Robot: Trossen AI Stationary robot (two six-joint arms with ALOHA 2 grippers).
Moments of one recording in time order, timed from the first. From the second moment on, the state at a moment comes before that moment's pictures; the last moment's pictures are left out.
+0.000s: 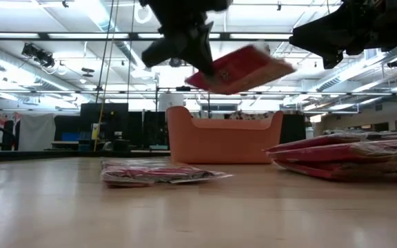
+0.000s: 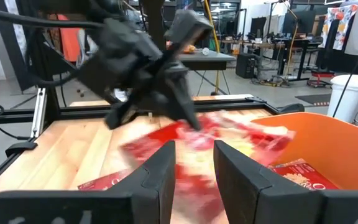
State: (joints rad) left arm -0.25 1.88 1.51 -0.66 -0.79 0.49; right arm 0.42 1.03 0.21 0.82 0.57 0.00
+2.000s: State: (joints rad) left arm -0.56 1.89 1.06 -0.64 -0.68 0.19; right arm 0.42 1.03 0.21 0.82 0.58 0.01
